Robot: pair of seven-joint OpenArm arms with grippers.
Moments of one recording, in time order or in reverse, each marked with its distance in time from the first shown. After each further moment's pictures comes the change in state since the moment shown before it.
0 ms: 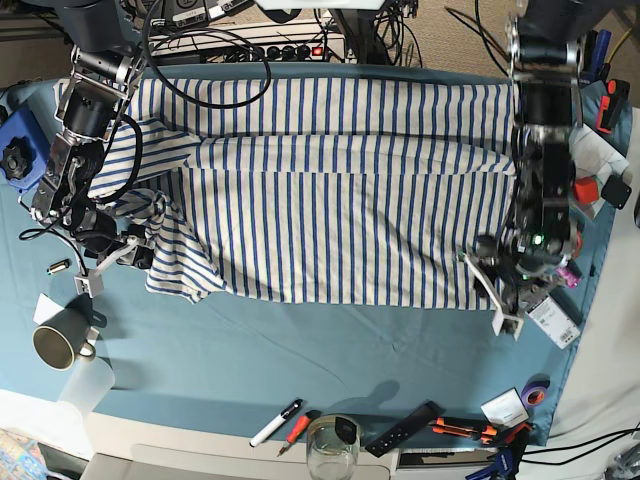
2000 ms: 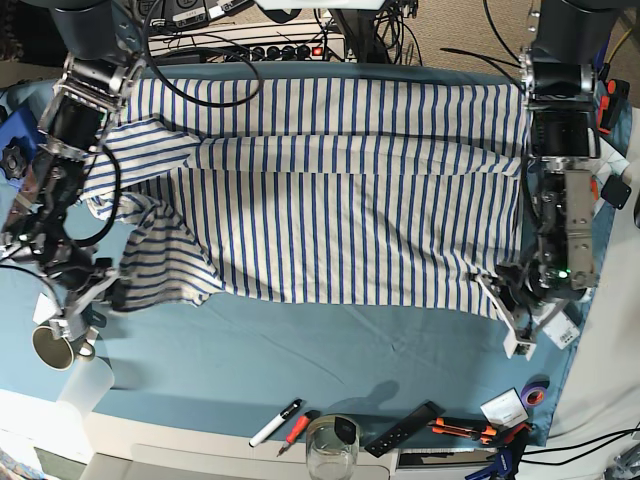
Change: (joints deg) left arm -5.6 -3.8 0.0 4.3 -11.2 0.0 19.5; right arm 3.5 2.8 -0.1 20.1 5.9 -1.2 -14.8
